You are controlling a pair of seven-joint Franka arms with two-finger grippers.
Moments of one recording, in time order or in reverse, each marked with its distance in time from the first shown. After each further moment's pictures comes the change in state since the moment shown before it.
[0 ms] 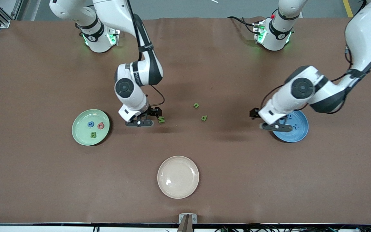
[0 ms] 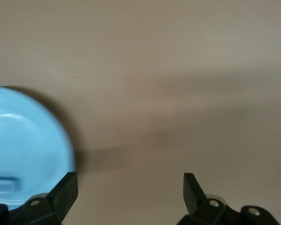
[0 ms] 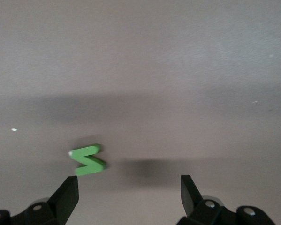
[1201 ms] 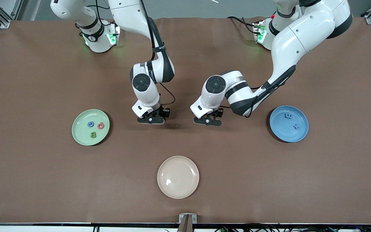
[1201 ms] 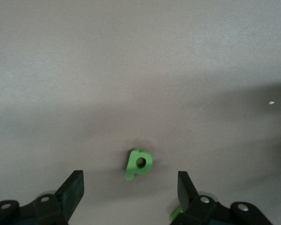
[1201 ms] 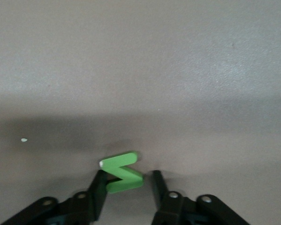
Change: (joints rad) left arm -0.779 0.038 0.463 0.258 -0.097 0.209 -0.202; right arm 0.030 0.089 0.051 0.014 0.067 0.145 0.070
